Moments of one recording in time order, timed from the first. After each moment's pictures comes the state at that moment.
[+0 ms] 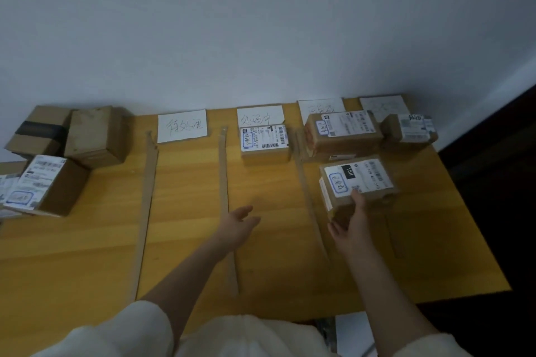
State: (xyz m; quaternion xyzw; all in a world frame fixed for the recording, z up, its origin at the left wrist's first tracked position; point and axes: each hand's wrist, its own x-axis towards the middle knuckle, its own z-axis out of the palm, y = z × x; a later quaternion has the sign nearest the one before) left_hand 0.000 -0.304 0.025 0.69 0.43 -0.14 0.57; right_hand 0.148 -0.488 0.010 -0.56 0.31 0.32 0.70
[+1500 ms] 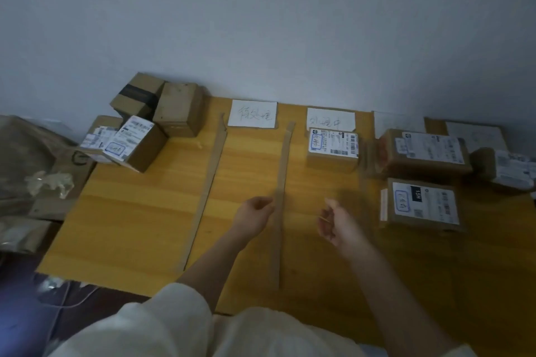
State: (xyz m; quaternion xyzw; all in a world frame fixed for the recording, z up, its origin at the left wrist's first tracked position) left_hand -0.051 -0.257 0.023 0.64 0.54 -0.01 0.54; right_hand 0.097 -0.376 0.019 -0.68 0.17 0.49 0.52
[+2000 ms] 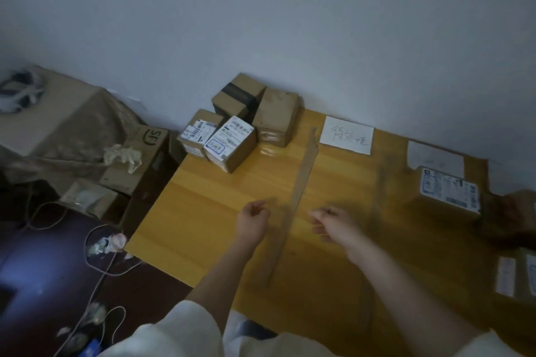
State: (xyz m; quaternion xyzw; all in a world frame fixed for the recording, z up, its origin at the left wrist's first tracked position) left_hand -0.211 -0.135 0.012 0.46 0.66 0.18 0.56; right_hand -0.042 -0.204 0.033 -0.76 -0.18 0.55 0.31
